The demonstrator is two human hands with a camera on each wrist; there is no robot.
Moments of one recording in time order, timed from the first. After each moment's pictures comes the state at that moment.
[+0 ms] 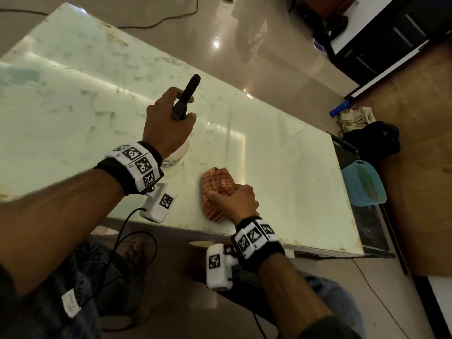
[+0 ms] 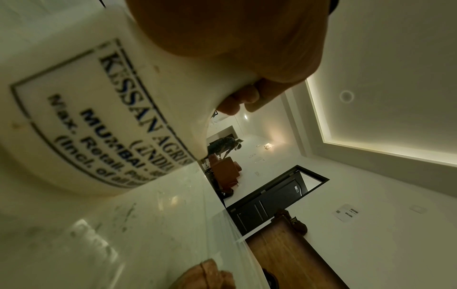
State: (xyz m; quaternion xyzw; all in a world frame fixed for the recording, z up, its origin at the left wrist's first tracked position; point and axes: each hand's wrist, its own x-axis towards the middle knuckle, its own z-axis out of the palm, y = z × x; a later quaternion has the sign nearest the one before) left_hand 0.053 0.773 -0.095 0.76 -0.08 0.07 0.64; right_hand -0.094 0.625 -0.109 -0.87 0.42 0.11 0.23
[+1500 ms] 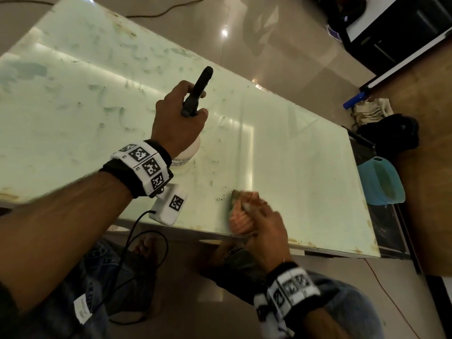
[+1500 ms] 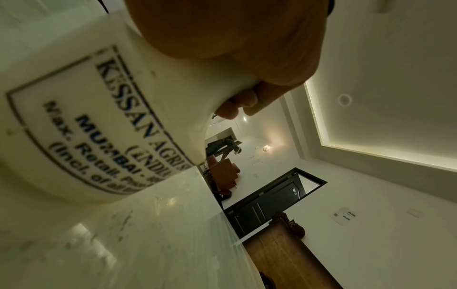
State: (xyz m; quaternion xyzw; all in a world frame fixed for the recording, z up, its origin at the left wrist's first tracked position) left_hand 0.054 0.775 -0.092 0.76 -0.07 0.06 0.64; right_hand -0.172 0.587 -0.130 -0.99 0.11 0.01 0.09
